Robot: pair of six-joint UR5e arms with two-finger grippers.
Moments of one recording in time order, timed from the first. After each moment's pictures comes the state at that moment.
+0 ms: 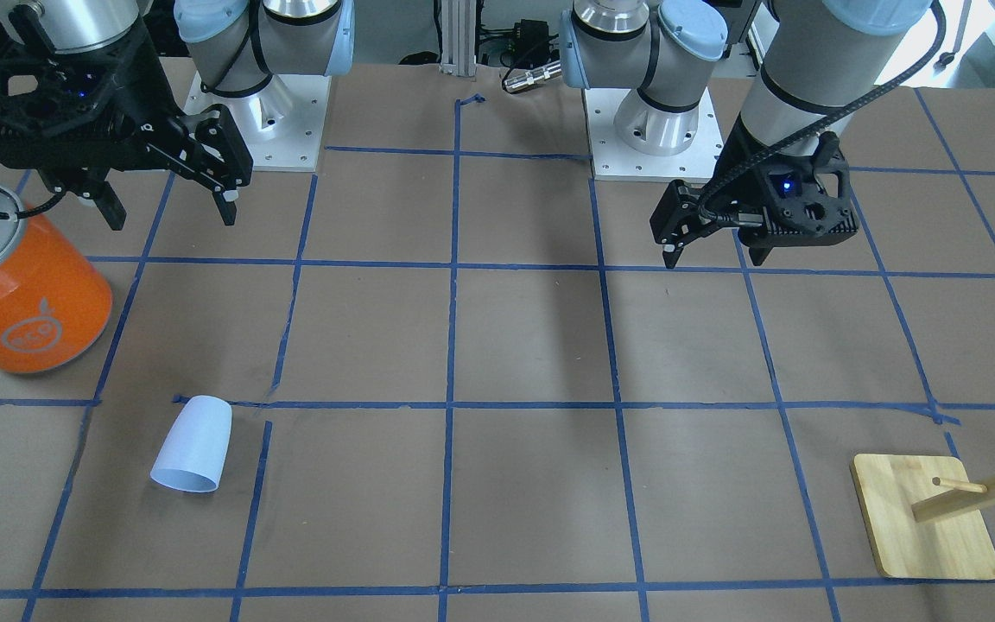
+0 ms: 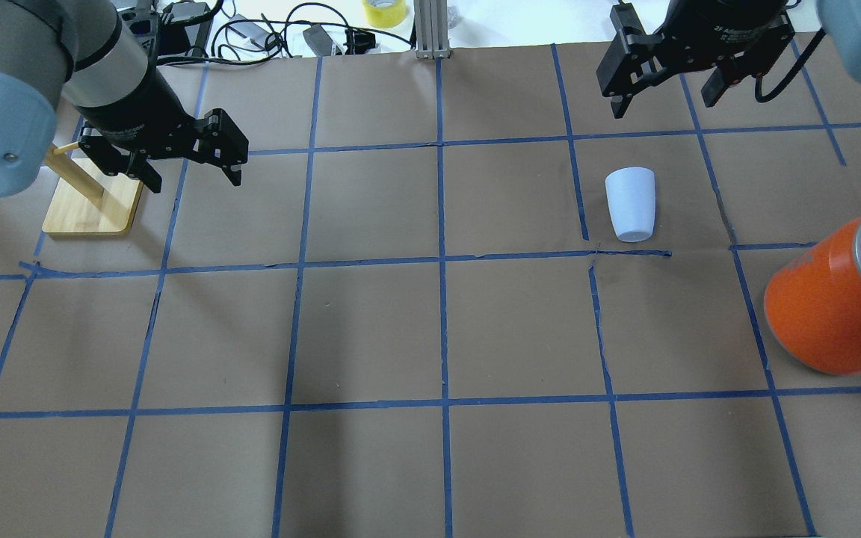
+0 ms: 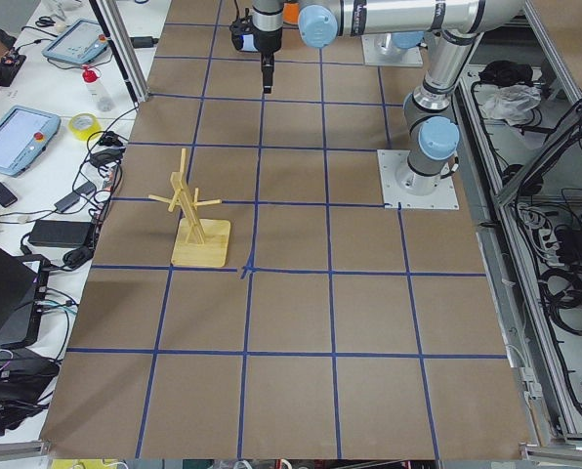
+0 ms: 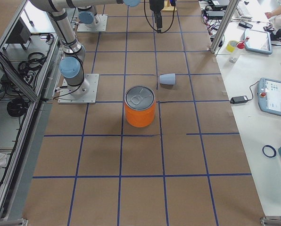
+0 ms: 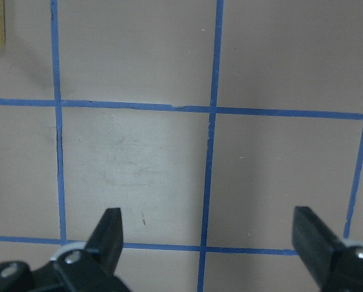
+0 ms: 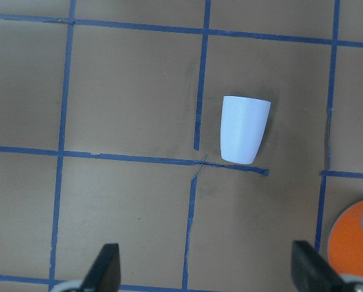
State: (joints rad) left arm -1.53 -1.58 -1.63 -1.45 1.58 -0.02; right arm 1.59 -1.55 1.46 -1.61 -1.57 -0.07
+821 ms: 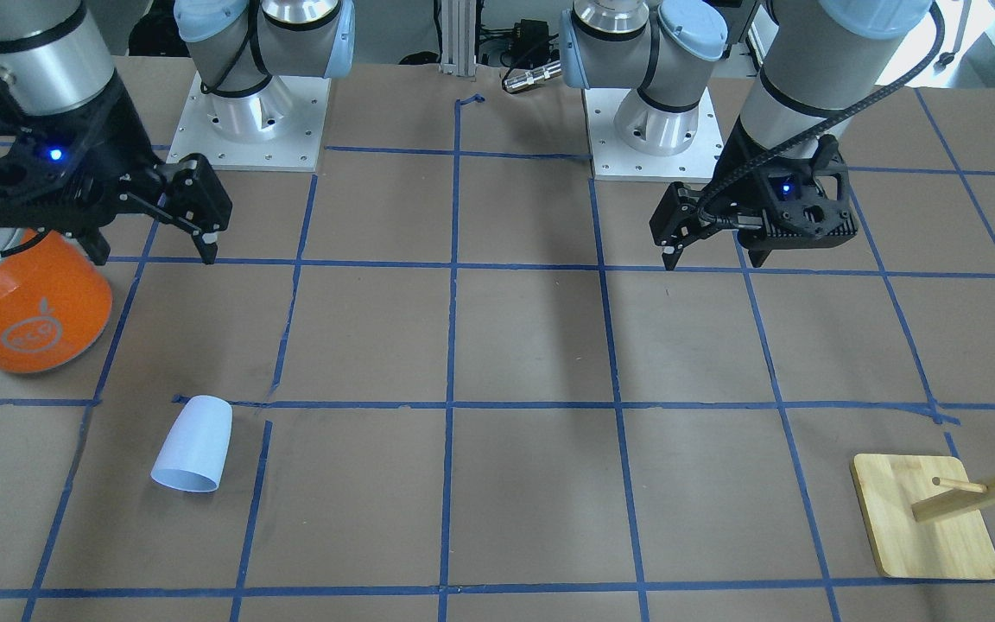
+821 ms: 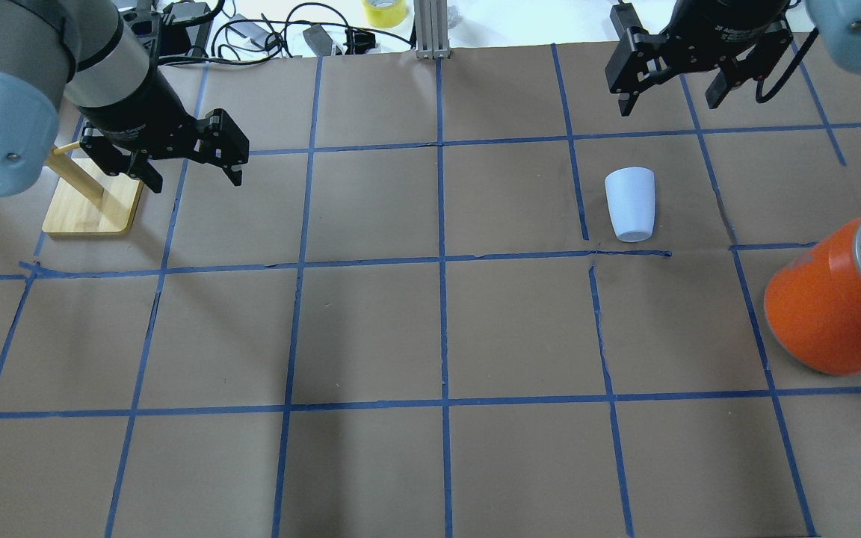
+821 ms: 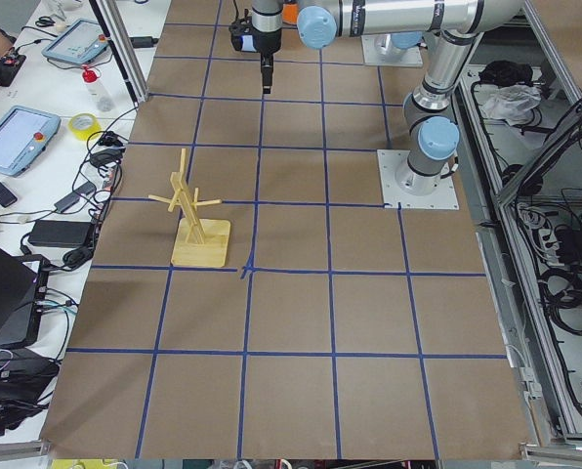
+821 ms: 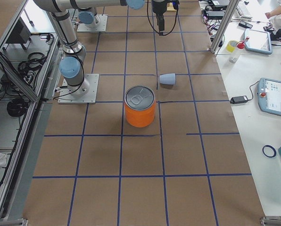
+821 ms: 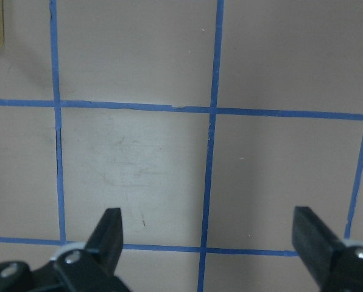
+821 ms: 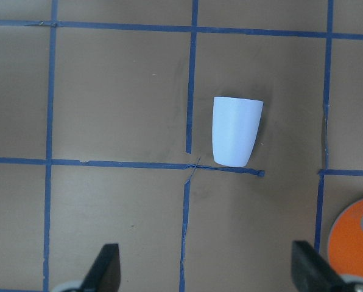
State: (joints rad) left arm -1.53 -1.59 -1.63 -1.45 1.58 -0.02; right arm 1.53 -1.47 1.45 -1.66 -1.57 -0.06
